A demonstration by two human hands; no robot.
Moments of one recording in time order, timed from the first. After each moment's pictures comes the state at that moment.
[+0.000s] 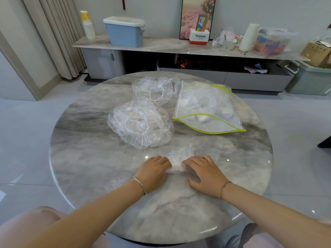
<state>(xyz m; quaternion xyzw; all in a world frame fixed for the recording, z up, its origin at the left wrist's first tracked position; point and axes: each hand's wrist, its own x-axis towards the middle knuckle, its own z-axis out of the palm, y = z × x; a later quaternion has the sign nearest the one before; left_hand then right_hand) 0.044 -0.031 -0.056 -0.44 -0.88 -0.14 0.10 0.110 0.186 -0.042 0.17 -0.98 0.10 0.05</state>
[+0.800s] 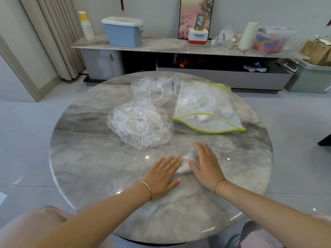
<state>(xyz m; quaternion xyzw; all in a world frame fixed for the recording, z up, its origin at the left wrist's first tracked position) 0.063 -0.018 -0.060 -0.45 -0.89 -0.08 -0.04 0.101 0.173 -0.035 -0.01 -0.97 0.24 0.10</state>
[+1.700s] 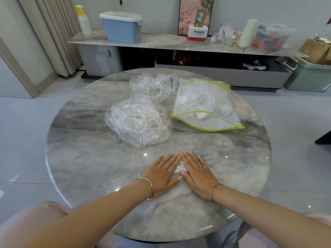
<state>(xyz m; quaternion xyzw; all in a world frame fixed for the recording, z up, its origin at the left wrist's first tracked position) 0.060 -0.011 -0.065 -0.43 -0.90 -0.08 -0.07 0.111 0.169 -0.062 0.08 -0.99 0.11 -0.07</state>
